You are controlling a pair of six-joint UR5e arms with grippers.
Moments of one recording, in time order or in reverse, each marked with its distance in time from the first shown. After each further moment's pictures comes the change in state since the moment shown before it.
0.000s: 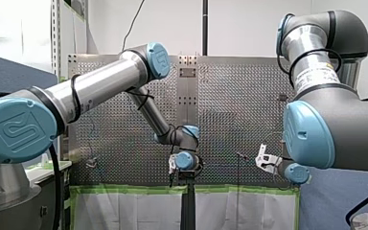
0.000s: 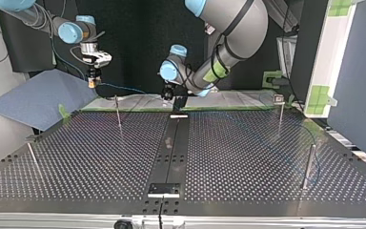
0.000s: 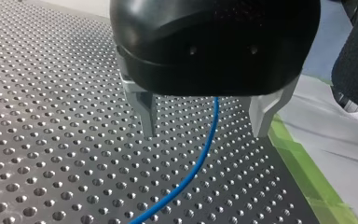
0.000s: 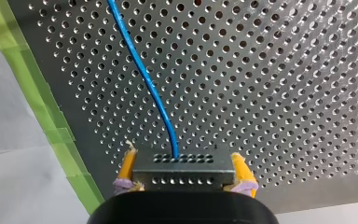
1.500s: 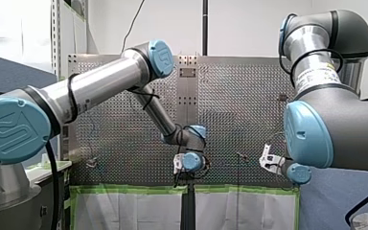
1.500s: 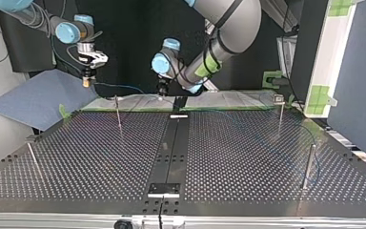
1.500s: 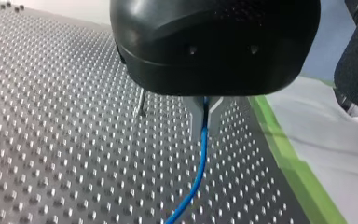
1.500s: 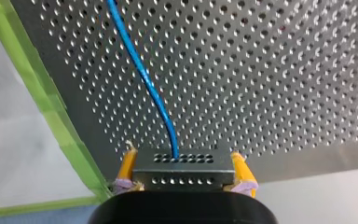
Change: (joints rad) left arm -0.070 0.001 0.008 0.006 -0.088 0.009; right arm -0.026 0.000 0.000 0.015 0.057 -0.008
